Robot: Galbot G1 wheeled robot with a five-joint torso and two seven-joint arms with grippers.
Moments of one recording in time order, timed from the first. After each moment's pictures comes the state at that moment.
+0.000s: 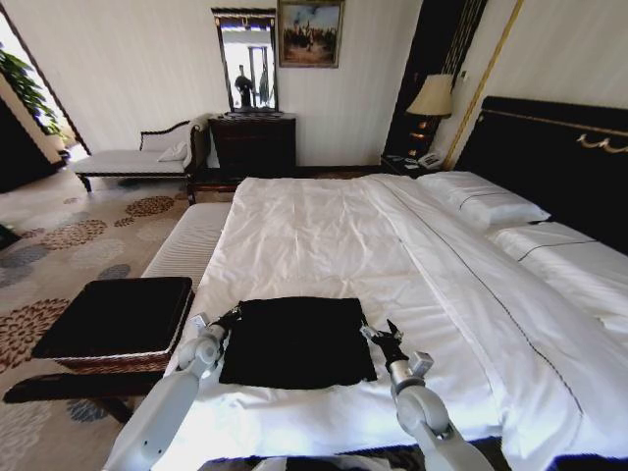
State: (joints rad) left arm 1.03 -1.09 -0.27 -1.47 -1.04 0.20 -0.13; right arm -1.47 1.21 0.41 1.90 0.61 -0.02 0.20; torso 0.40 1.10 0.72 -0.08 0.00
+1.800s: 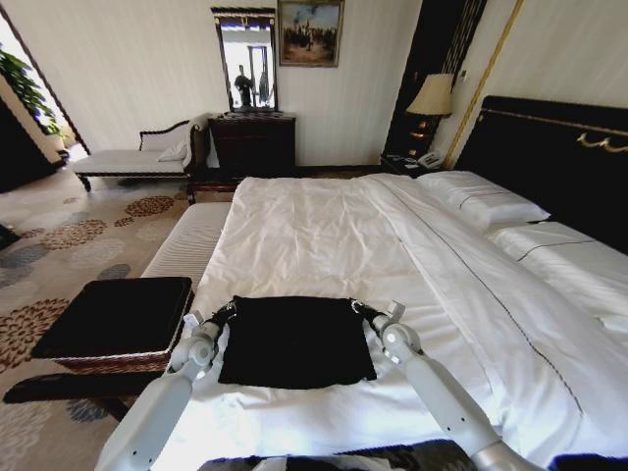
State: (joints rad) left arm 1.07 -1.06 -0.30 -1.56 -1.02 0.18 -0.14; right arm -0.94 1.10 0.18 1.47 1.11 -0.28 0.24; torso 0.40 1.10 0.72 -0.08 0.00
